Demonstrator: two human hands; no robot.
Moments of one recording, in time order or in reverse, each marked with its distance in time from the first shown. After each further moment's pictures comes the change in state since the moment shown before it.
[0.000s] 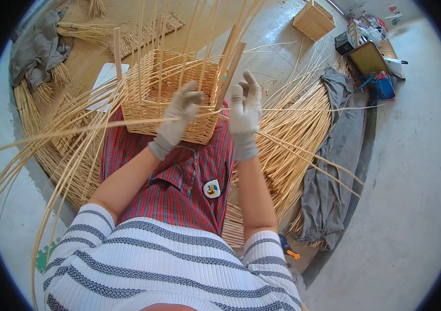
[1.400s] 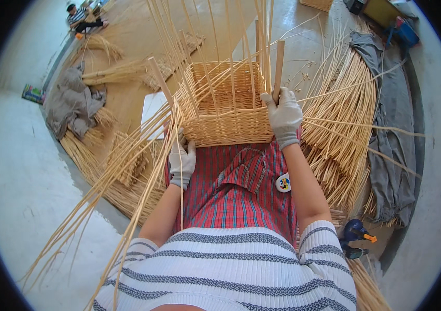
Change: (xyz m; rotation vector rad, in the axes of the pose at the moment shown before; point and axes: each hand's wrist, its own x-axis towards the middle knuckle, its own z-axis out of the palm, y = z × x) left_hand -0.073 -0.020 -0.171 0.852 0.059 -0.076; right_hand -0.026 0.044 -0.015 -1.248 0.248 -0.117
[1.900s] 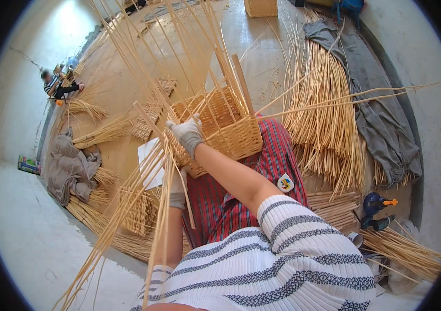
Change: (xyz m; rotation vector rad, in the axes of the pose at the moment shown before) left_hand 0.059 0.010 -0.025 0.342 -0.303 -0.021; right_hand 0.026 -0.161 0.144 0.676 -0.468 0.716
